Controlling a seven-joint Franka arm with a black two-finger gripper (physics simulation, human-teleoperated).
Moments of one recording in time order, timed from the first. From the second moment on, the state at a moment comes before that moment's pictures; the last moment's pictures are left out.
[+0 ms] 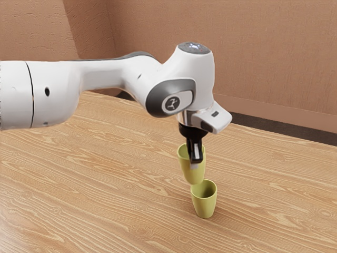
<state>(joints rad) -0.68 0.24 0.17 -1.69 0.02 1.90 0.46</state>
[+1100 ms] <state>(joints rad) -0.70 0.32 0.16 -1.64 0.01 1.89 0.46</state>
